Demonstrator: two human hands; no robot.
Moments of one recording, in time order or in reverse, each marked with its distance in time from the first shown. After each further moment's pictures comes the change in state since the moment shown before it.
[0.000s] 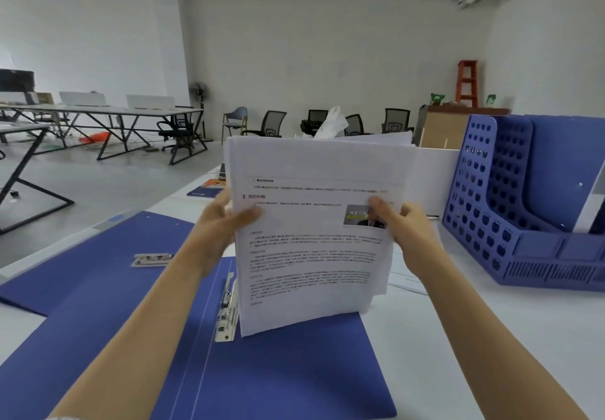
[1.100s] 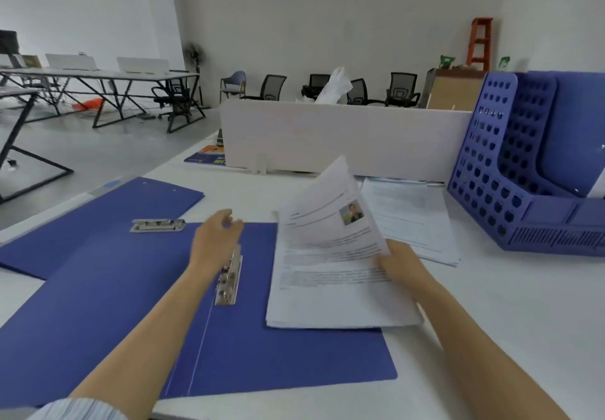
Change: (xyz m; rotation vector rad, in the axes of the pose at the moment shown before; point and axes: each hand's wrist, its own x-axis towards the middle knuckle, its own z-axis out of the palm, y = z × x) left_hand -0.012 -0.091 -0.021 0.785 0.396 -0.316; right_hand -0.033 0.095 -0.016 -0.571 -0.149 0.414
